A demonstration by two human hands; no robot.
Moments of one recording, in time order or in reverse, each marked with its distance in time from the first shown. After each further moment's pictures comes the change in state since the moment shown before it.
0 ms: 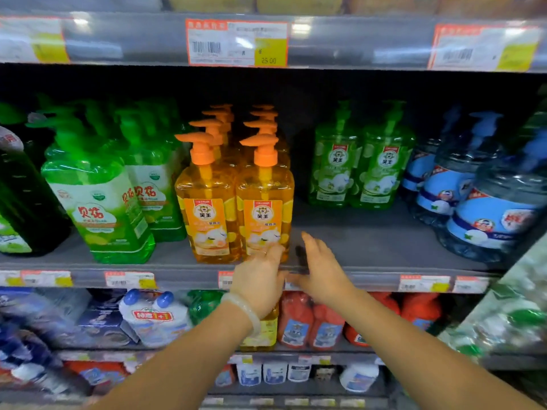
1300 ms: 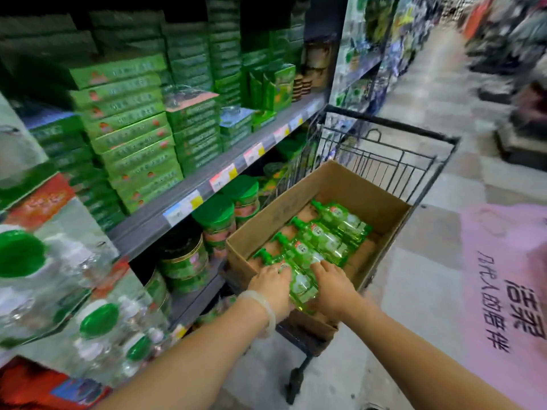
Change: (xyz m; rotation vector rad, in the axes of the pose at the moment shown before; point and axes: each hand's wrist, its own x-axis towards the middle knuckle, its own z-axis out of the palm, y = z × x) left_hand -0.070 0.614 0.266 0.119 -0.804 1.020; right_hand -0.430 0.467 -0.207 -0.127 0.129 1.112
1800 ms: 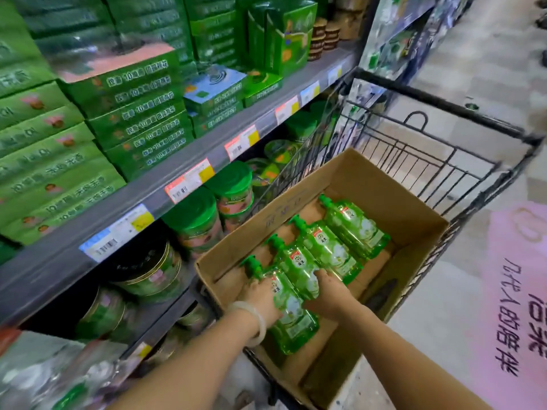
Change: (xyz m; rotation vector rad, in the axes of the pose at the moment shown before) left_hand 0.164 -0.020 0.029 -0.322 -0.169 -0.330; right_hand 0.165 0.071 0.005 0.176 -0.256 0.158
